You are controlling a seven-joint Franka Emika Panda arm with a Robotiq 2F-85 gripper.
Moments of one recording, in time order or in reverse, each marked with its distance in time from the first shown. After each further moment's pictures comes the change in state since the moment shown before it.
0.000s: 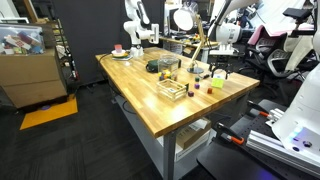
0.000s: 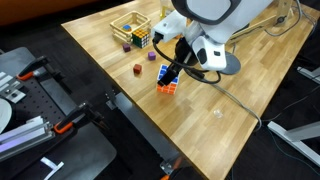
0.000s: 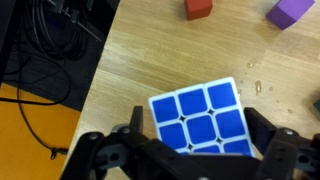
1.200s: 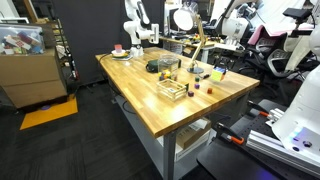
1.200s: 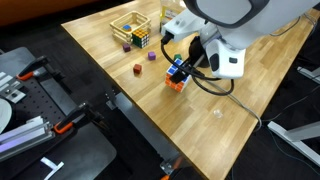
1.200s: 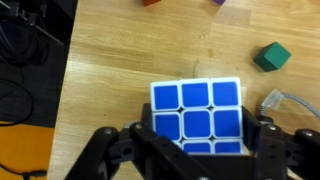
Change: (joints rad) arm -0.086 -0.048 0.003 0.005 0.180 0.029 -0.047
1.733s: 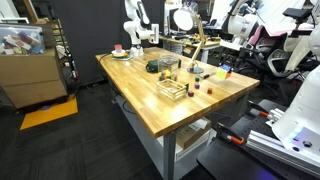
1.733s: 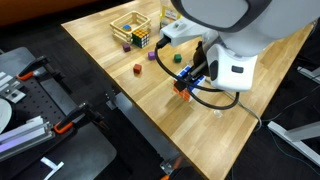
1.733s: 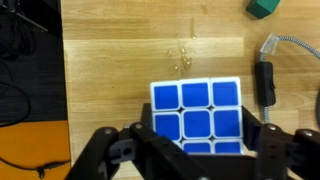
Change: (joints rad) arm -0.005 -0.069 -0.040 -0.104 0.041 0.167 0.067
